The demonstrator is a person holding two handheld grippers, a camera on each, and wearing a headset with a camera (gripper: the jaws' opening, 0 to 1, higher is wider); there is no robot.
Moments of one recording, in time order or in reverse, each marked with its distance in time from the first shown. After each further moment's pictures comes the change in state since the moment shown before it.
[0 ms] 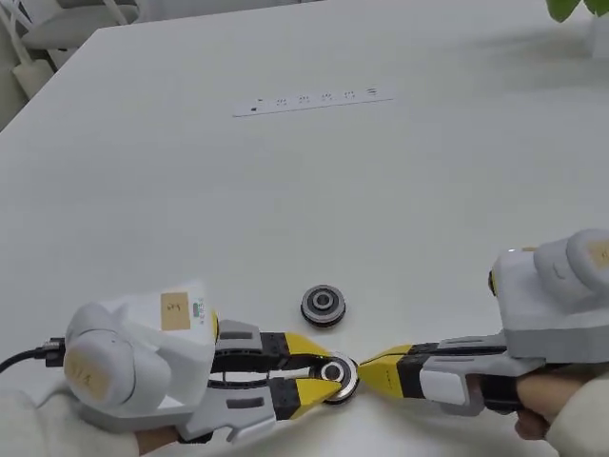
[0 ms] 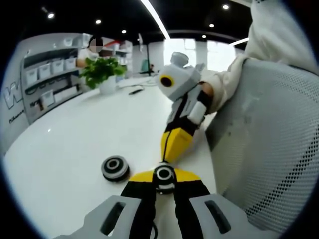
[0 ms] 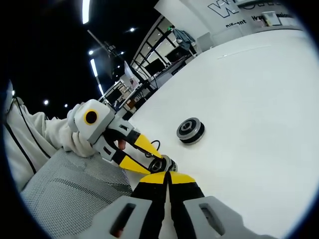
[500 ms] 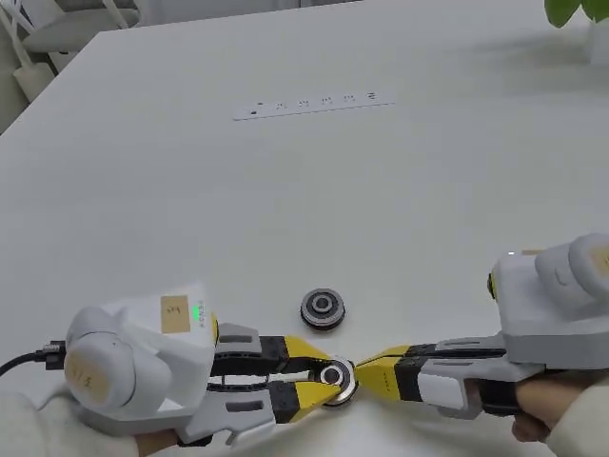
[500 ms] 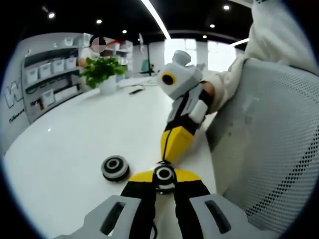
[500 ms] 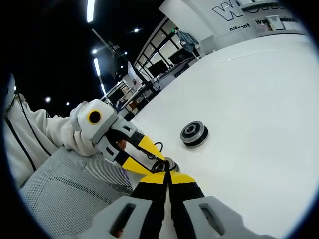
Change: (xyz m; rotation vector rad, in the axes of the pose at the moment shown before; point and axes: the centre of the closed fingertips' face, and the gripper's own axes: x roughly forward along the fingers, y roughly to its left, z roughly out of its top) left arm 0.000 0.000 0.000 -0.005 -0.001 0.002; right arm 0.000 0.002 0.003 -0.028 -0.016 0.012
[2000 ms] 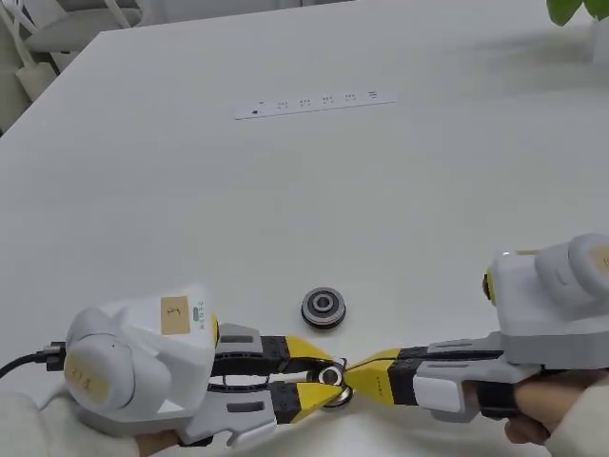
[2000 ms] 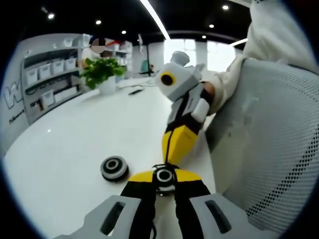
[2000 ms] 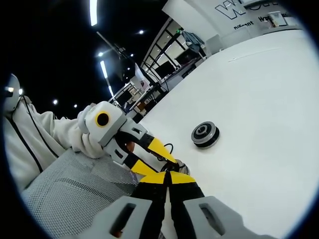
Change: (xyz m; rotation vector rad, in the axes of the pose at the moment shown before) left arm 0.001 -0.003 0.001 0.006 -0.004 -0.001; right arm 0.004 0.015 0.001 0.014 -0.013 0.082
